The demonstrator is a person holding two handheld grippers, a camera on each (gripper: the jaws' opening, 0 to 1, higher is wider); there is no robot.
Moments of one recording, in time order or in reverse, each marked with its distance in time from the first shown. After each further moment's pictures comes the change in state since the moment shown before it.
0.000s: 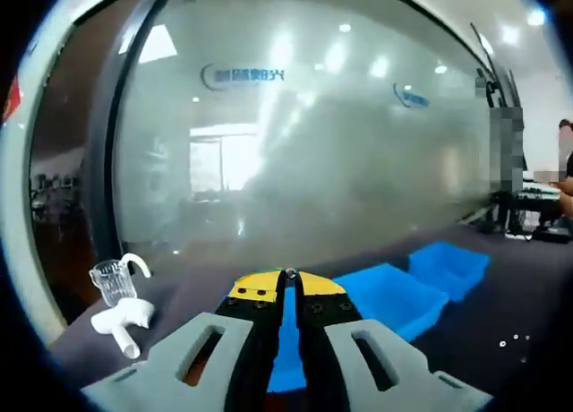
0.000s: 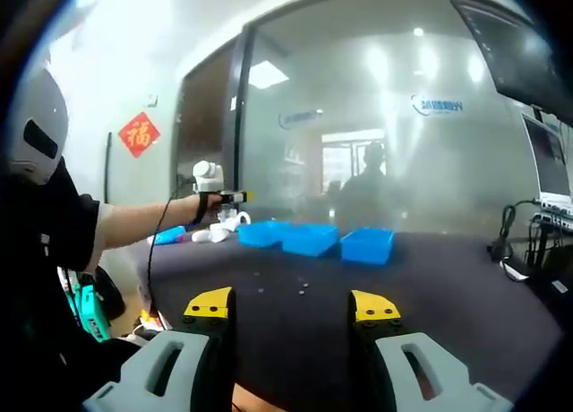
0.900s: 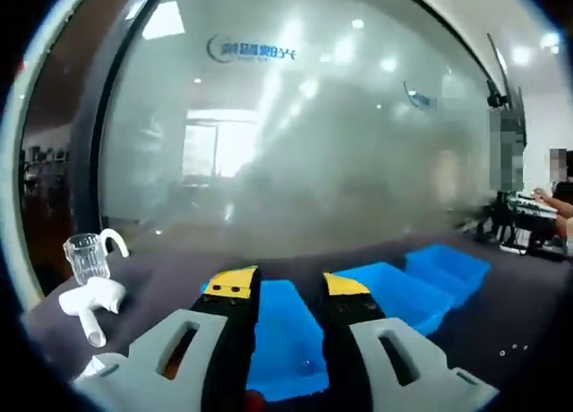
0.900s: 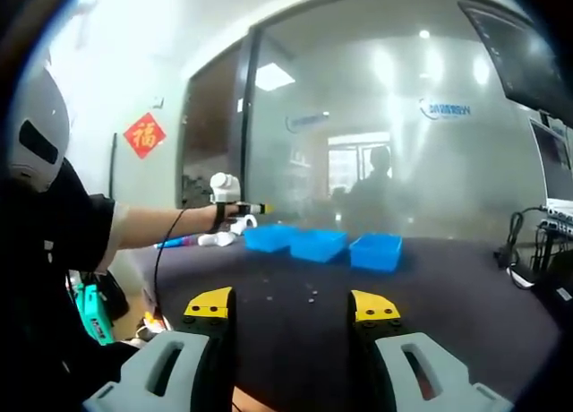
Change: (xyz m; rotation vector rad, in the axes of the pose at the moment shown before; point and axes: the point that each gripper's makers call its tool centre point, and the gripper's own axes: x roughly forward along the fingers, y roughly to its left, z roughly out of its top) left arm 0.011 -0.023 -0.016 -0.076 0.020 -0.099; right arm 0.006 0.014 0.010 -0.010 -0.012 0.029
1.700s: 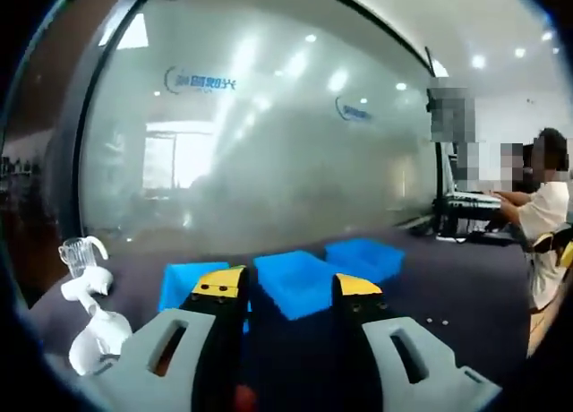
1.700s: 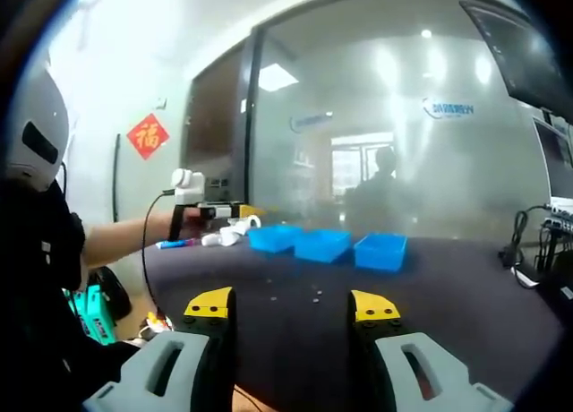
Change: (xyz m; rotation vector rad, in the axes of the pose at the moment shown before) left arm -0.121 -0.072 0.000 0.037 -0.038 -0.184; right arm 0.004 0.002 -0.002 0.001 -0.004 0.019
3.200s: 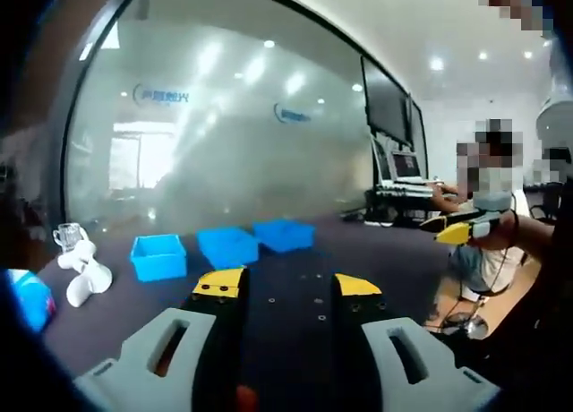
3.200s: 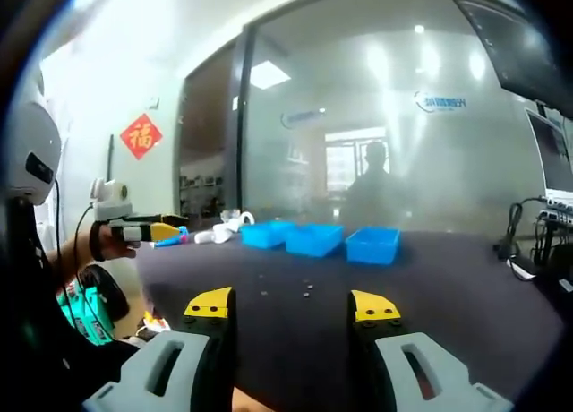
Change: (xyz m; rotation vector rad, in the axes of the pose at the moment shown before) left arm -0.137 -0.104 -0.021 0.019 0.052 -0.211; right arm -0.003 -0.010 -0.005 0.020 0.022 -0.028
